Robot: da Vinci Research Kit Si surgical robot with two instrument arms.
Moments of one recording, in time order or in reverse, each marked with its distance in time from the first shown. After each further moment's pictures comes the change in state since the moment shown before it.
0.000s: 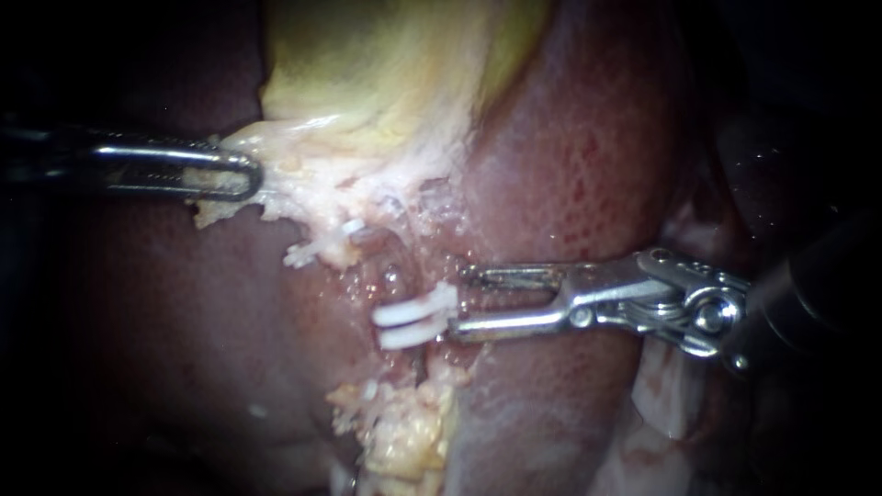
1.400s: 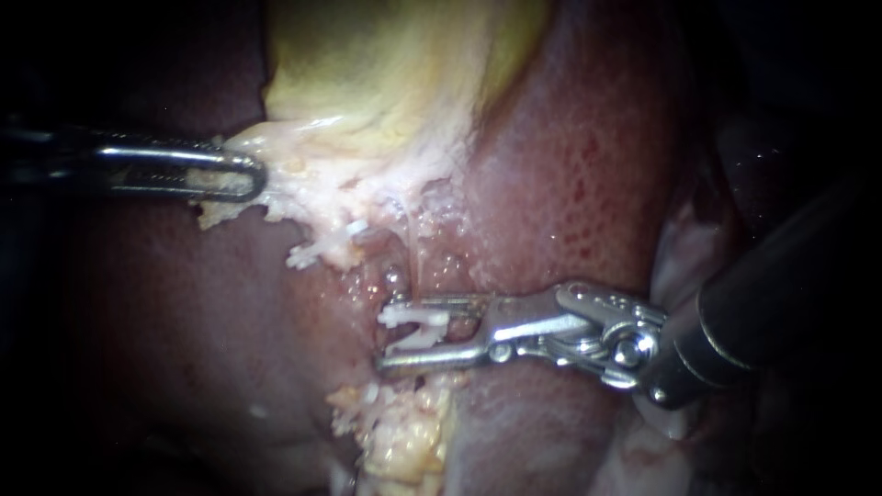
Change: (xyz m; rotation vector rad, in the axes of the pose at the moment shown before) right arm -0.003 -0.001 0.008 0.078 -0.033 -0.024; left arm 0.000 0.000 0.000 0.003 0.001 -0.001
